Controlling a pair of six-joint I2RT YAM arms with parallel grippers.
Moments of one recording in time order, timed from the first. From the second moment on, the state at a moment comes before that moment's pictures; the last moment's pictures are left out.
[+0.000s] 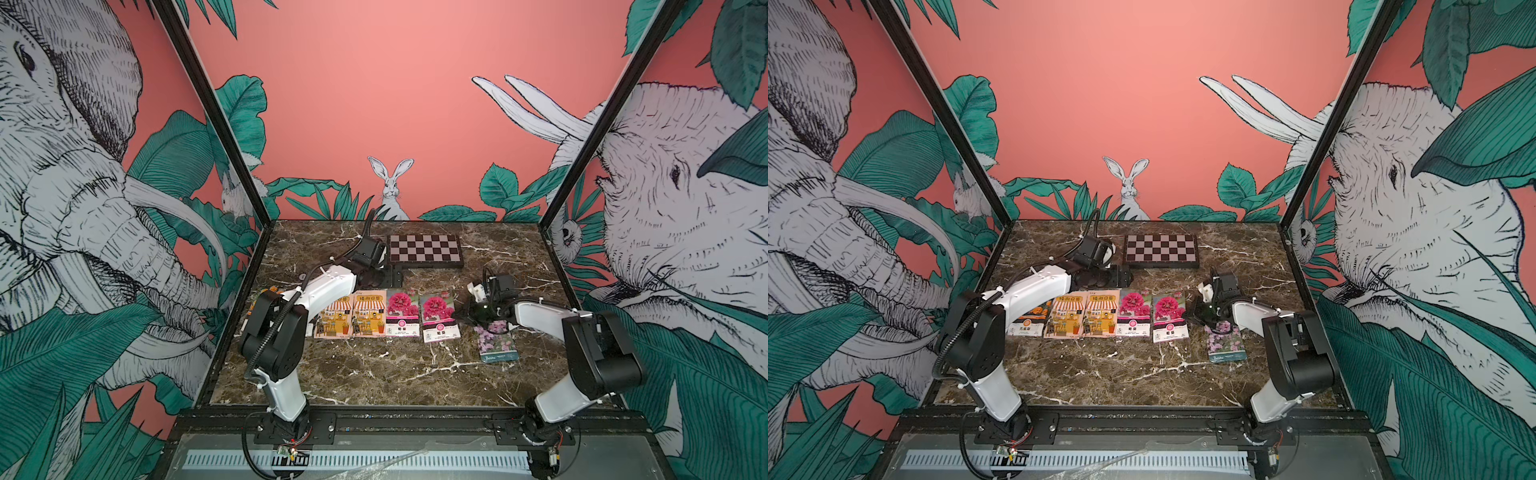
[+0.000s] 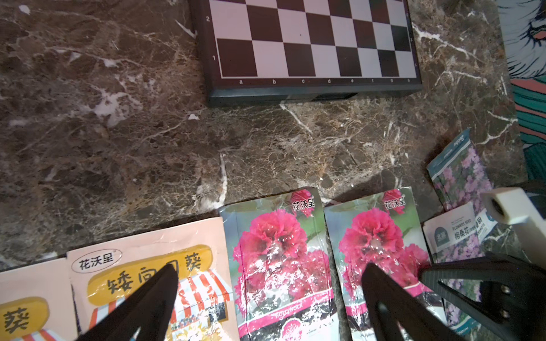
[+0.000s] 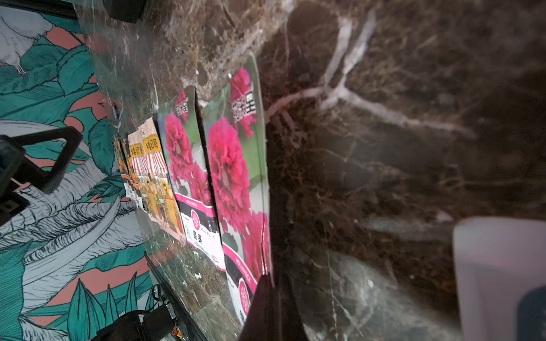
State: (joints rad) left arm -0.54 1.75 1.26 -0.42 0.14 -0.46; right arm 0.22 1.60 0.74 -0.18 -0.65 0.59
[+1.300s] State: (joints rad) left arm -0.54 1.75 1.26 -0.41 0.15 -0.47; right arm 0.26 1.40 0.84 -0.44 -0.38 0.58
